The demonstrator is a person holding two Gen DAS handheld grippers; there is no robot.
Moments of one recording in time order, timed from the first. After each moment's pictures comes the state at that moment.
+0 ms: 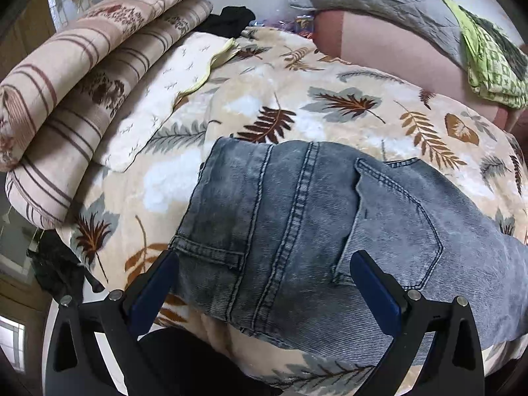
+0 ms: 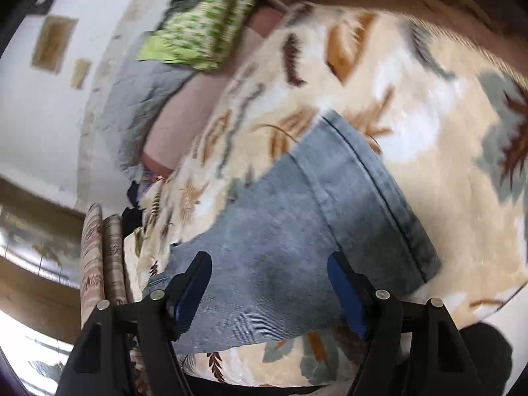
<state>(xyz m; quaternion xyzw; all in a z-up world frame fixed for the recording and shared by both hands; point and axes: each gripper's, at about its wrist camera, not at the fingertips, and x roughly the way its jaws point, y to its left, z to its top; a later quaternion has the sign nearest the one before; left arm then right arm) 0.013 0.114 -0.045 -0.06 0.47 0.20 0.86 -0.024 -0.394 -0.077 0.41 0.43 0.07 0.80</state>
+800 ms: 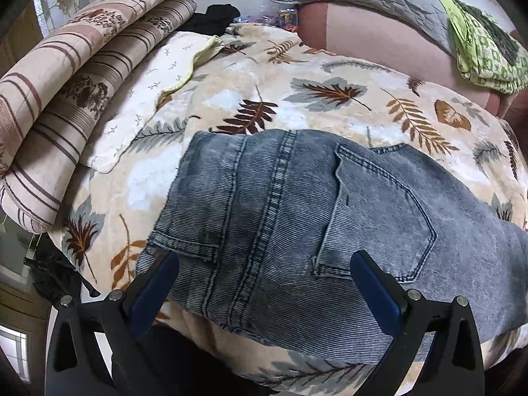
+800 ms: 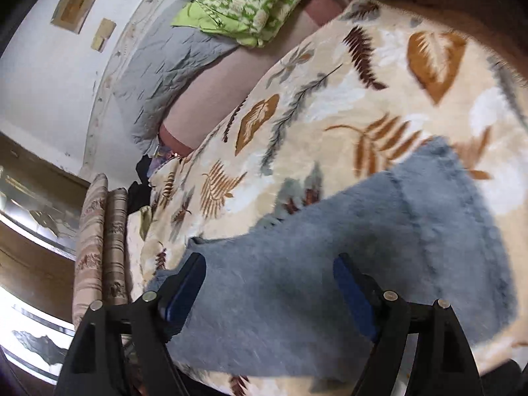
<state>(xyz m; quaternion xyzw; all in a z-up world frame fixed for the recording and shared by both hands) 0.017 0.100 -0.056 -0.04 0.49 0.18 0.85 0.047 -0.334 -0.050 0.36 0.45 0.12 0.81</state>
